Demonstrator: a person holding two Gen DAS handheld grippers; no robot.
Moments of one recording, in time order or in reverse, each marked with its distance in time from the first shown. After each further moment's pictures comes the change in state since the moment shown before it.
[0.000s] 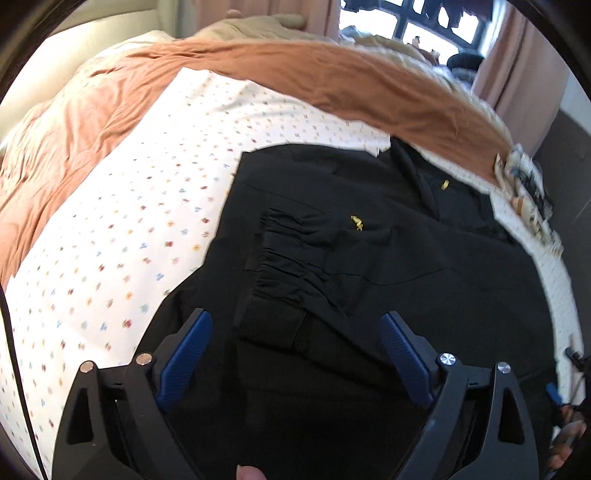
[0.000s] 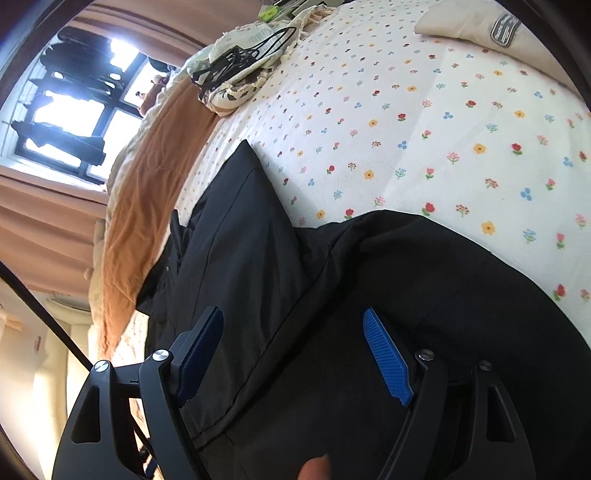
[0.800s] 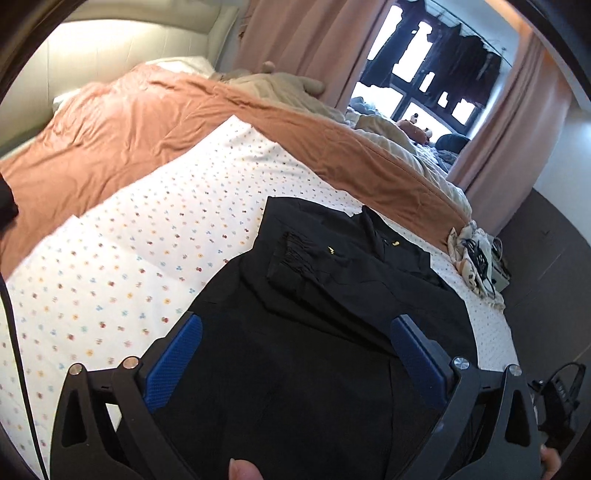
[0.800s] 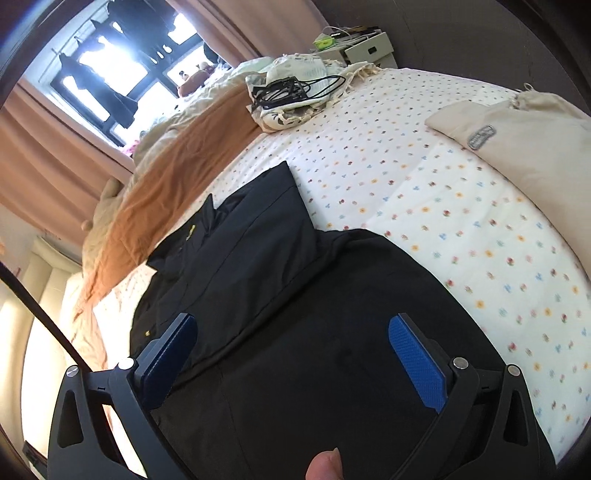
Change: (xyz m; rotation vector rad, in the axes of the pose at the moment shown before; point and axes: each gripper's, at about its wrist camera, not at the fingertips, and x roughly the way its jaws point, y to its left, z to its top) left arm -0.160 0.049 -0.075 -0.151 -0.219 -0.130; right arm -0.125 0.015 -0.050 -0.270 -0.074 -0.048
